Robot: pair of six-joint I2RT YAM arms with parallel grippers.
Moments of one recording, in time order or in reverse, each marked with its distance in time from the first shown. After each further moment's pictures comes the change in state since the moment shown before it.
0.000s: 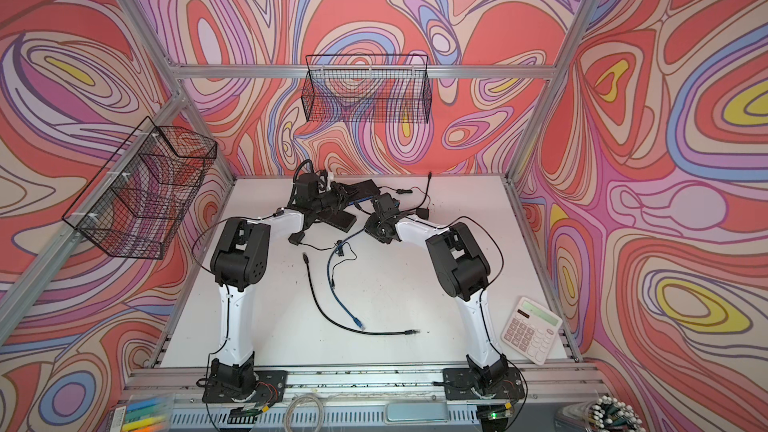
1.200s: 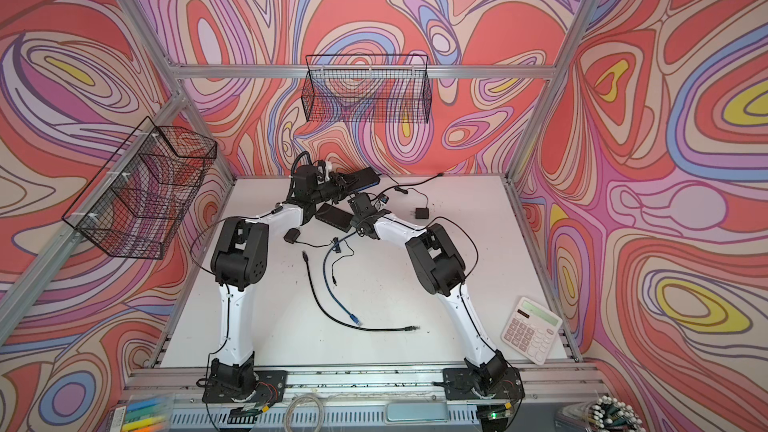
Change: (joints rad) left arm 0.003 0.007 0.084 0.014 -0.021 -0.027; right arm 0.088 0.183 0.222 -0.027 0.290 0.079
